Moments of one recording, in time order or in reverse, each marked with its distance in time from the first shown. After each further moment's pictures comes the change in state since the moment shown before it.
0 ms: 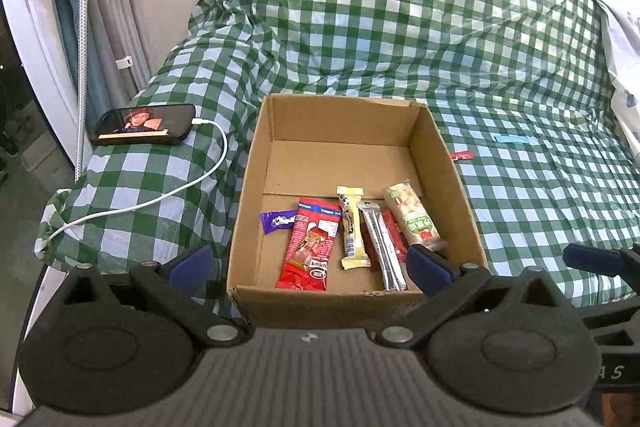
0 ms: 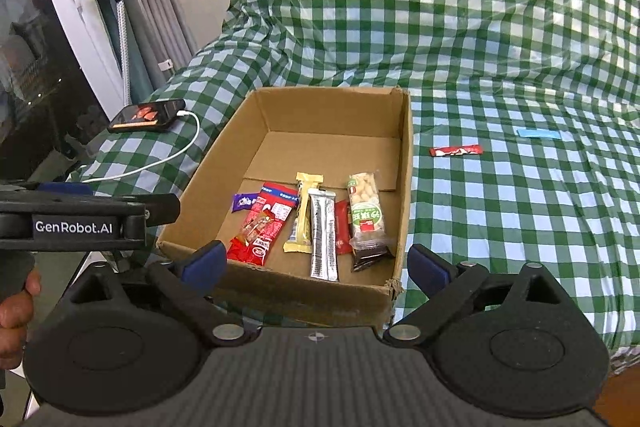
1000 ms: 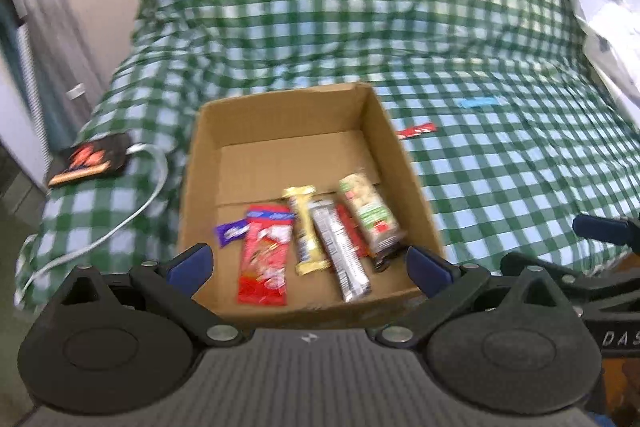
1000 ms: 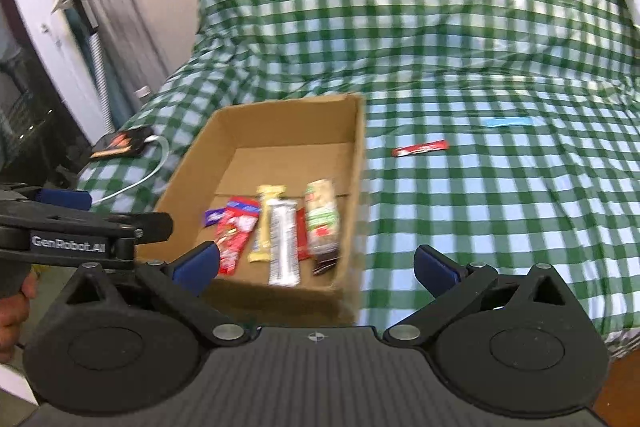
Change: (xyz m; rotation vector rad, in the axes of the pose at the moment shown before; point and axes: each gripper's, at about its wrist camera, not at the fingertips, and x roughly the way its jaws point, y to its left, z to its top) left arm 0.028 -0.070 0.028 0.178 0.070 -0.054; right arm -0.013 -0.065 -0.005 0.101 -0.037 -0.022
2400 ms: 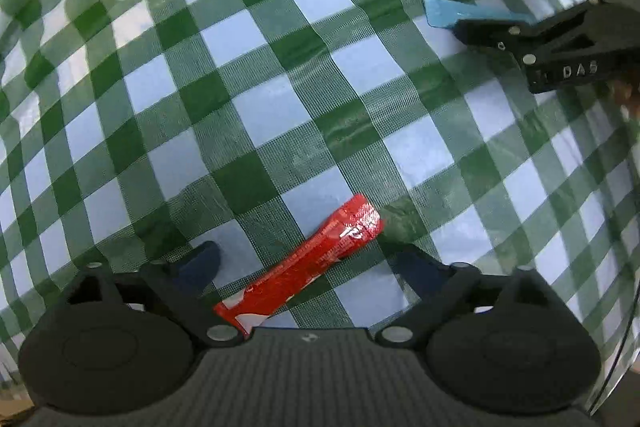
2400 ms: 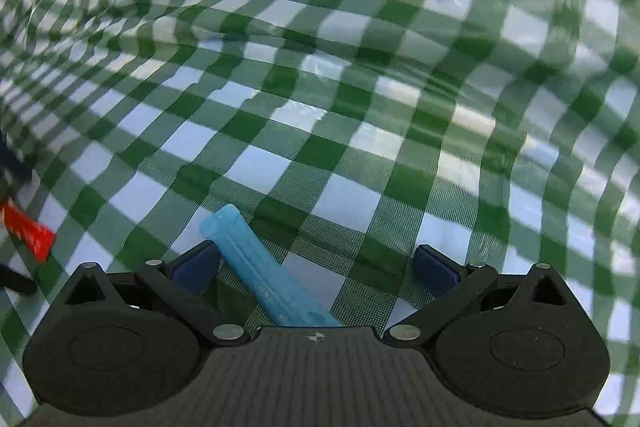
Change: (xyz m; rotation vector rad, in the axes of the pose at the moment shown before) left arm 0.469 -0.196 0.213 0.344 0.491 -0.237; right arm 0.399 -0.365 0.180 -0.337 0.157 -0.050
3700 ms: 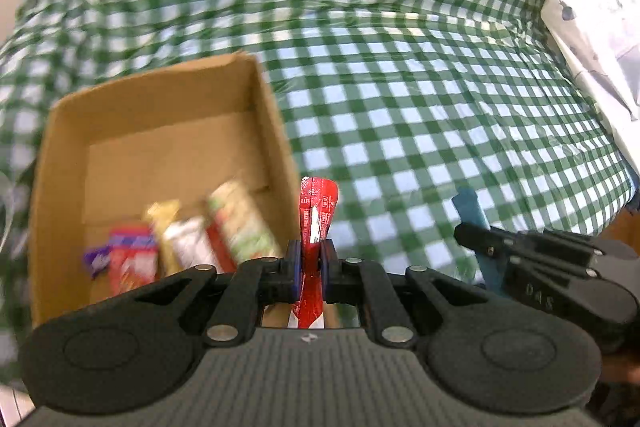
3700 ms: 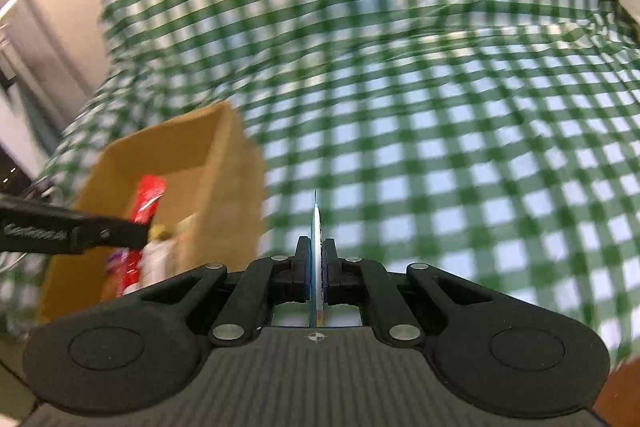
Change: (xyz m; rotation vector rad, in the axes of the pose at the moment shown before) left arm -0.260 -0.035 -0.334 -0.292 -0.353 0.018; right arm -0.302 0.271 -0.126 0.486 -0.104 0.053
